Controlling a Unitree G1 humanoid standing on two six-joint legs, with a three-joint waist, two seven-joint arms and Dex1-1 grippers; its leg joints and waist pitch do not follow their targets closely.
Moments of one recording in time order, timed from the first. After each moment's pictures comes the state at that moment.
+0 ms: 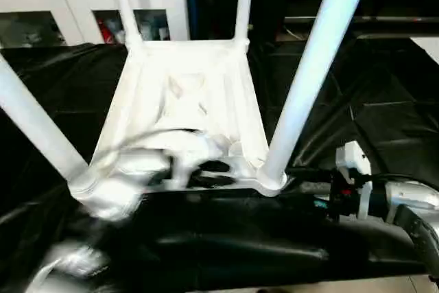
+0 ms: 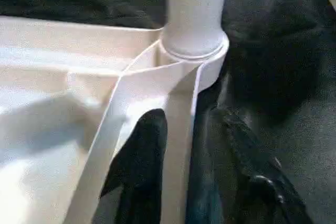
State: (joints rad) left arm -0.37 0.41 -0.22 0.15 -0.08 0.28 -1.15; right arm -0.08 -0.61 0.03 -0.07 0.43 0.40 1.14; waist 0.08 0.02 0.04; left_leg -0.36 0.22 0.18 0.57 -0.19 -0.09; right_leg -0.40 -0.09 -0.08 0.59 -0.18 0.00
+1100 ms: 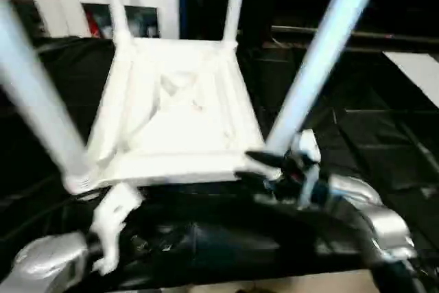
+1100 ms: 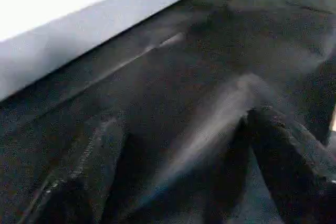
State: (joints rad) left arm 0.33 0.51 0.10 -0.52 -0.24 0.68 -0.86; right arm -0.23 -0.28 0.10 0.12 0.42 0.30 0.91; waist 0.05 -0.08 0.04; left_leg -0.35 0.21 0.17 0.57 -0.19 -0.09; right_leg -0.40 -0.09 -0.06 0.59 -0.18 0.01
